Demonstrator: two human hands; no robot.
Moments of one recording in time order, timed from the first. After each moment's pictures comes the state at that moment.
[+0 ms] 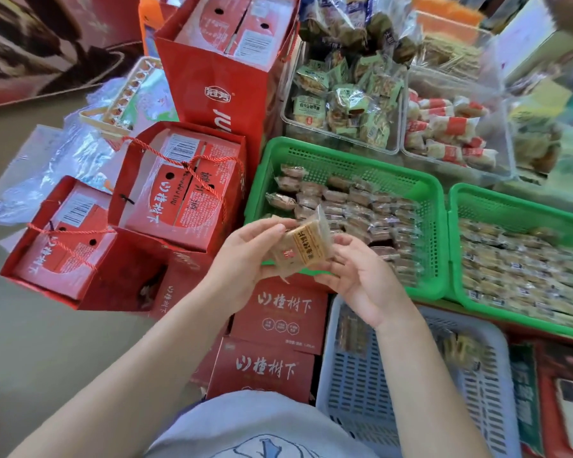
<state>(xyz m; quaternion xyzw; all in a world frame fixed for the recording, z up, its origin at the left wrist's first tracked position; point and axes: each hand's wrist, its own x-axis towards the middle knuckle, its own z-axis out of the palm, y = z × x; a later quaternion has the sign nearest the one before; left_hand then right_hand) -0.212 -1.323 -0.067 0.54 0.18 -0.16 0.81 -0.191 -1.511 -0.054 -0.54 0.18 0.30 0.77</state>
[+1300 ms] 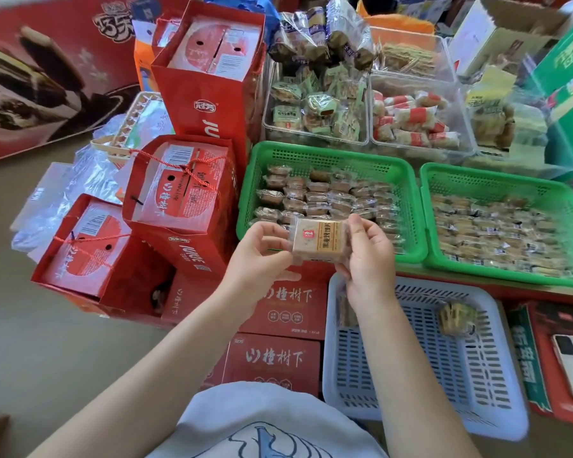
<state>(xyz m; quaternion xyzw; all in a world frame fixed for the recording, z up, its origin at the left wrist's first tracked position) -0.284 -1.358 -0.037 0.65 0.14 -0.12 0.74 -0.262 -1.513 -0.030 -0.62 0.27 0.02 0.74</state>
